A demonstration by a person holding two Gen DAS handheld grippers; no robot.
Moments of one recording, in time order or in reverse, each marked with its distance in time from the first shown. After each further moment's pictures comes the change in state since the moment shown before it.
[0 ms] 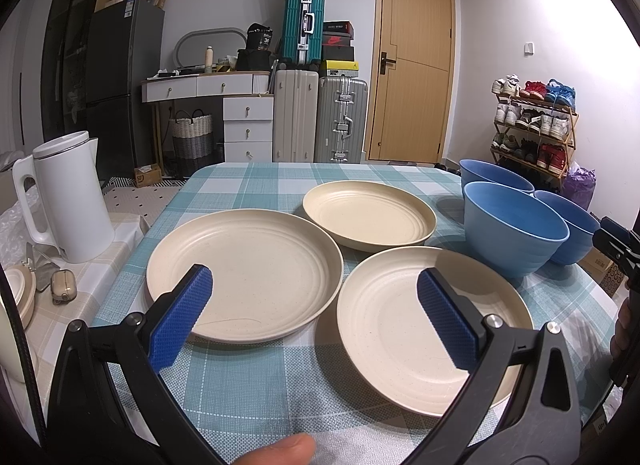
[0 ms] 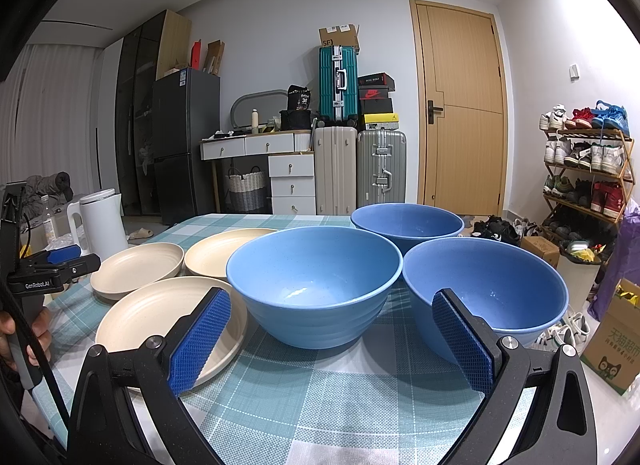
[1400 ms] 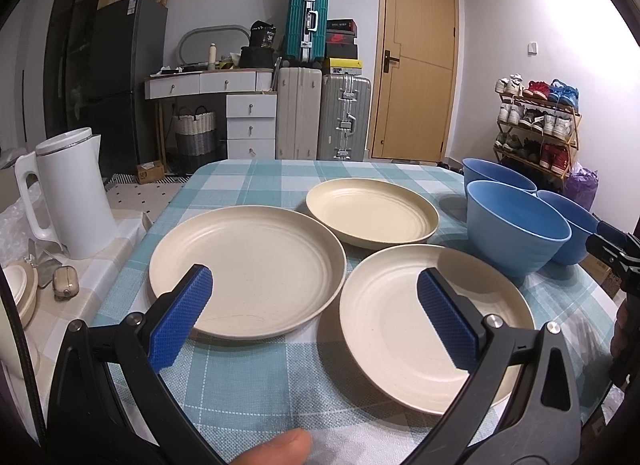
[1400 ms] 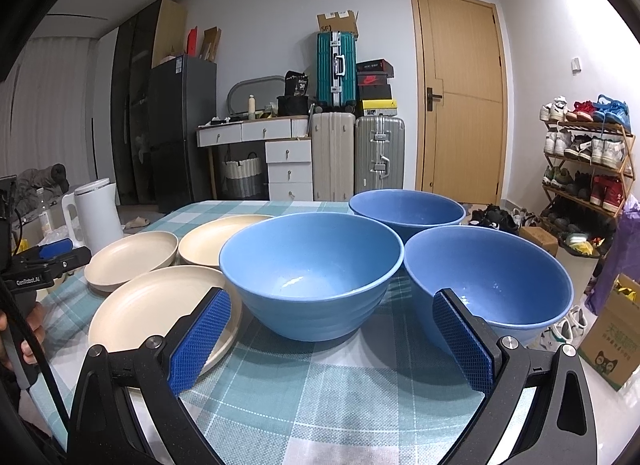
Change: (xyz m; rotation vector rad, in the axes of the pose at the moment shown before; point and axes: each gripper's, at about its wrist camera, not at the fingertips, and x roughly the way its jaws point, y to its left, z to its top) left arm 0.000 0.004 0.001 0.001 0.016 0.005; right arm 0.013 -0.003 0.002 -0.003 0.067 -0.008
